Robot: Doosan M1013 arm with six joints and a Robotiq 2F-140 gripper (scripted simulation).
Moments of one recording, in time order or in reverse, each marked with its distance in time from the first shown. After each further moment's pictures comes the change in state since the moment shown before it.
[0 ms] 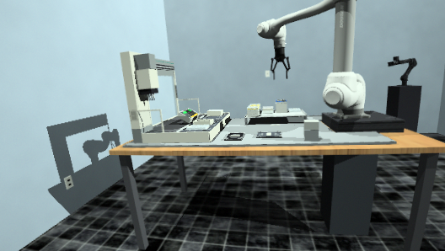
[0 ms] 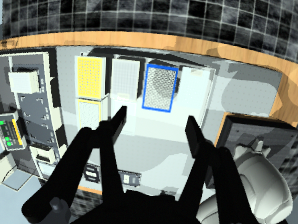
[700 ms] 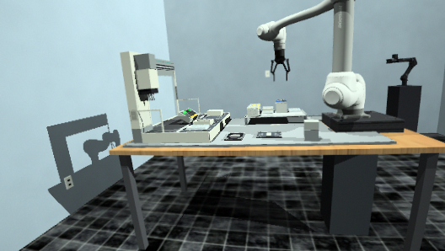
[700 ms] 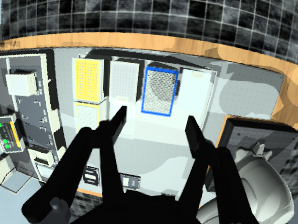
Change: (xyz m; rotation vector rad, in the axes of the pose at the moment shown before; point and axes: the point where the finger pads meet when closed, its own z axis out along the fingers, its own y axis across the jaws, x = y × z) arm 0.006 0.000 0.015 0.000 0.000 0.000
